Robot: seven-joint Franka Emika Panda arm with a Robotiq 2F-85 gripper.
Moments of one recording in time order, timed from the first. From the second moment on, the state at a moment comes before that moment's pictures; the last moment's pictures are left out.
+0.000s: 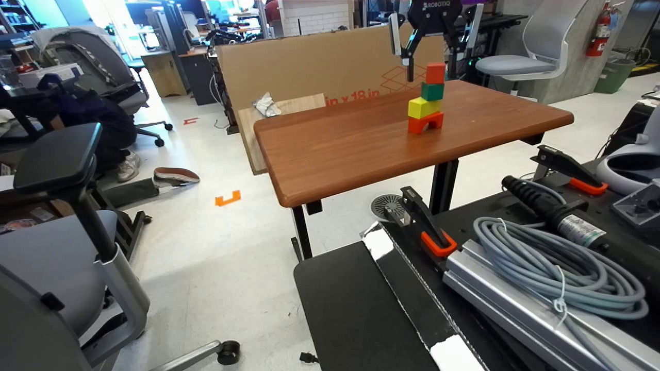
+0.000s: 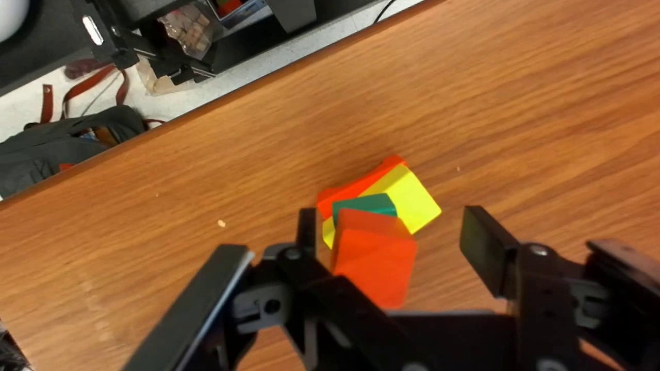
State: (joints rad) arm 0.03 0.24 -0.02 -2.22 0.02 2.33 0.36
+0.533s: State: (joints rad) arm 0.04 0.24 -0.02 -2.22 -0.06 2.34 0.41
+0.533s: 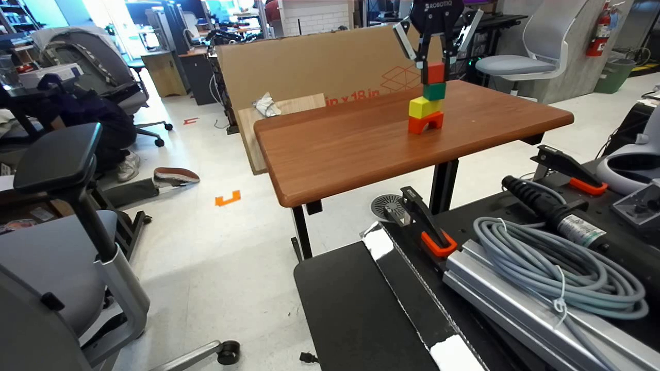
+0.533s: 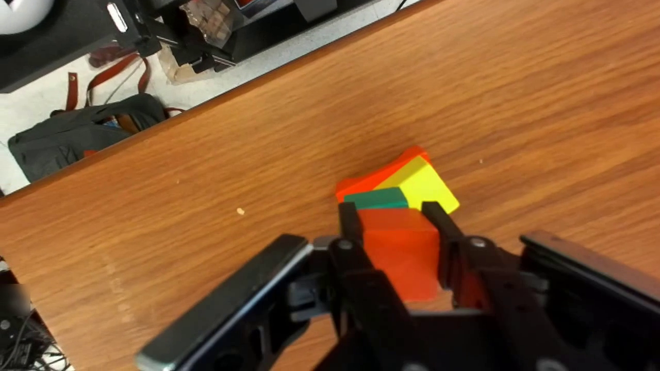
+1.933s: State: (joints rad) arm -0.08 0.40 -0.07 -1.83 -0.08 2.03 0.05
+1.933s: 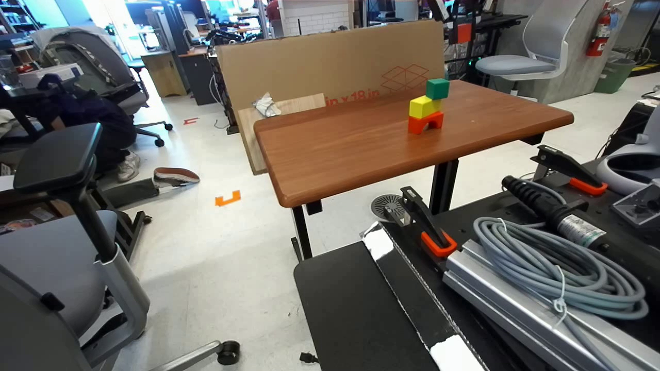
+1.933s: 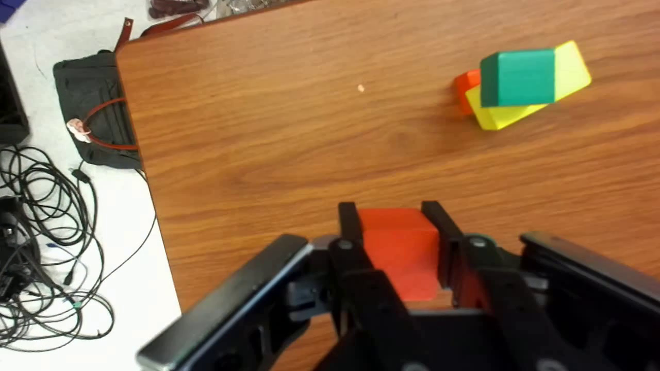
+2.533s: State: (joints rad) arm -0.07 0.77 -0.06 -1.45 -0.07 1.95 0.05
